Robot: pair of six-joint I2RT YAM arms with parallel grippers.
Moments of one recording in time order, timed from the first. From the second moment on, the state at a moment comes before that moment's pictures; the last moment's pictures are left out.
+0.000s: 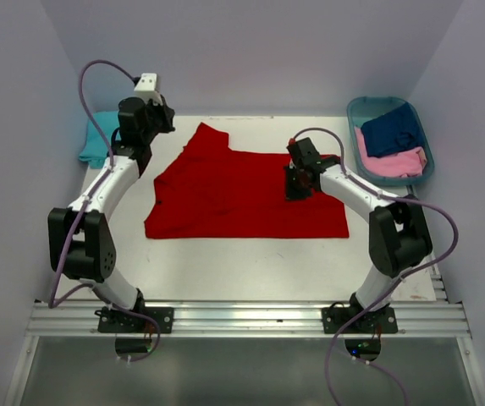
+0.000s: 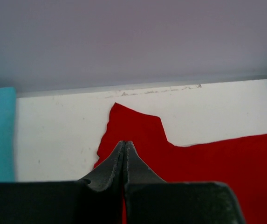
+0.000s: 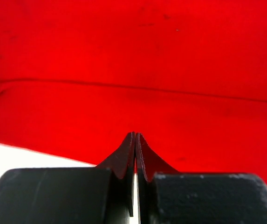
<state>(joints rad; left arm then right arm) -0.11 1.67 1.32 0.17 0.11 -0.15 0.43 1.71 1.26 -0.60 0.00 0.40</state>
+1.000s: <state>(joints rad) -0.28 1.74 1.01 -0.46 0.14 -0.34 0.43 1.81 1.21 -0.59 0.04 0.48</state>
